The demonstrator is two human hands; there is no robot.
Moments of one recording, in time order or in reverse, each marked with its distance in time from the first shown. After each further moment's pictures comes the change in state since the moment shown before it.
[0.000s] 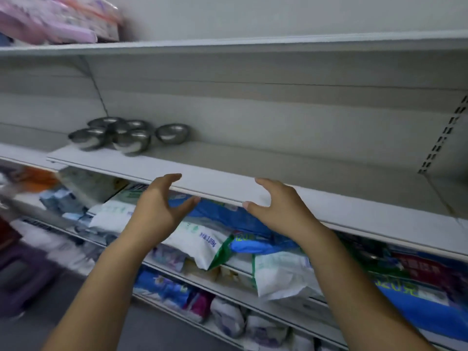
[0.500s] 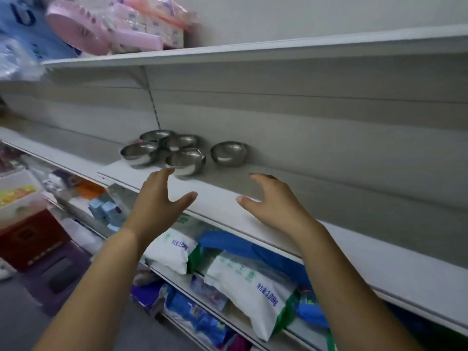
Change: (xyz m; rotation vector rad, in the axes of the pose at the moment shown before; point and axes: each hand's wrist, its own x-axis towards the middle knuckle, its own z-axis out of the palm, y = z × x) left_hand 0.140 -0.131 -0.068 0.205 0.101 -0.115; right_hand 0.185 -0.100 0.108 0.104 -0.113 -0.161
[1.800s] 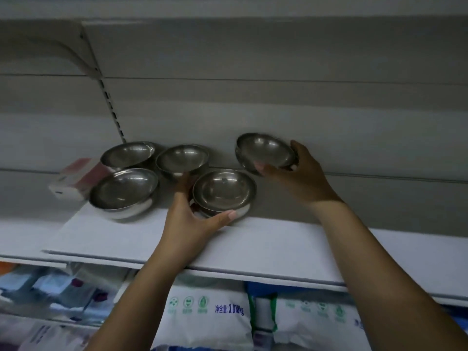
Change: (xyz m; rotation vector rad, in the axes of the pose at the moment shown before) left_hand 0.209 -0.165 0.055 -0.760 -0.386 0.179; right_hand 0.195 -0.055 0.097 0.339 0.520 0.335
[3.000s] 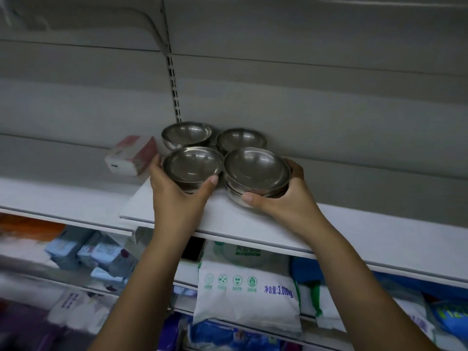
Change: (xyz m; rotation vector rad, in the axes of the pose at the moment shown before) left_hand -0.007 -0.040 -0.116 0.078 0.410 -0.061; right_hand -0.074 -0.022 0.141 0.073 -0.164 -0.017
